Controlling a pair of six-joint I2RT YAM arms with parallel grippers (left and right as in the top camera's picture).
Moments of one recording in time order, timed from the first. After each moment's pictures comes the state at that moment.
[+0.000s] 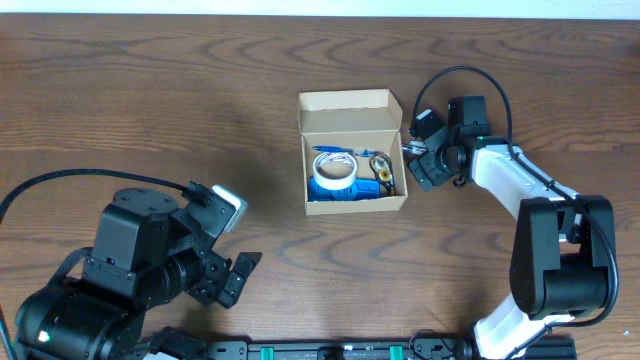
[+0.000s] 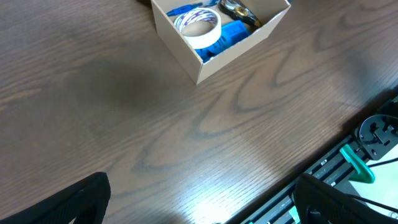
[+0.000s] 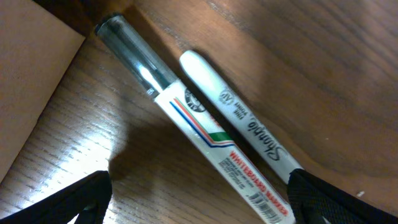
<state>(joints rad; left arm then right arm) -0.39 0.85 1.26 -1.34 0.24 0.12 0.07 1.83 1.03 -0.38 -0.06 -0.53</state>
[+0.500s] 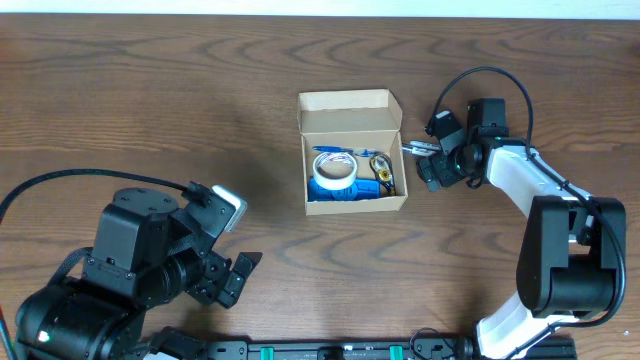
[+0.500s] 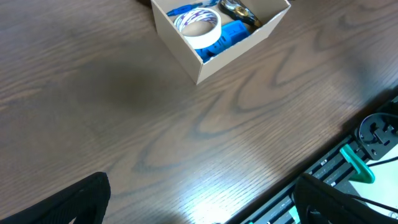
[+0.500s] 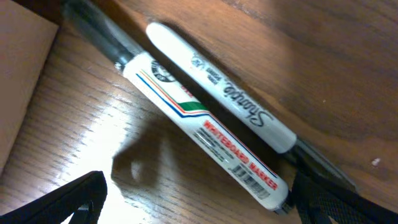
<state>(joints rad) -0.39 0.85 1.26 -1.34 0.24 0.12 -0.02 1.83 1.02 -0.42 -0.16 -0.46</state>
